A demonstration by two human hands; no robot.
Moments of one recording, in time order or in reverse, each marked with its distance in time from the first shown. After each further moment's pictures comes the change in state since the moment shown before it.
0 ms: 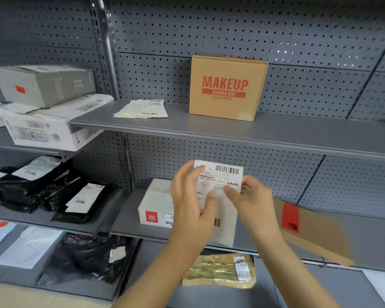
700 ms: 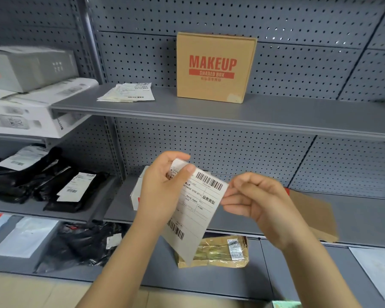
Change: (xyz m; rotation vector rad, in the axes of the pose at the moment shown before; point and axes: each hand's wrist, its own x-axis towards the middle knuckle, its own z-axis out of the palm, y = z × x) left_hand 0.014 0.020 -0.027 -0.222 -0.045 -0.317; right_hand -0.031 -0.010 -0.056 0.466 -0.377 0.243
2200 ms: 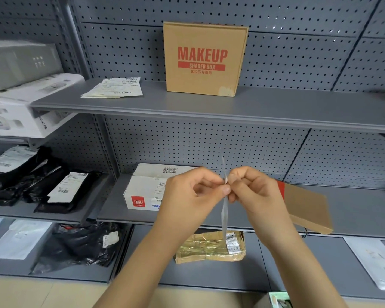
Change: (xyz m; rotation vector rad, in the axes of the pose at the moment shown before) left_hand -0.019 0.010 0.041 0.067 -0.254 -0.011; right_hand 0.008 0.015 -0.002 -0.170 0.141 -0.289
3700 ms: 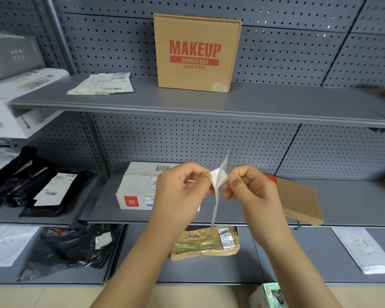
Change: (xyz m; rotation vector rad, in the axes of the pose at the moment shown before) left_hand 0.011 -0.004 -0.005 -0.017 0.080 -0.049; right_hand -0.003 0.011 0.006 -0.064 0.117 -0.041
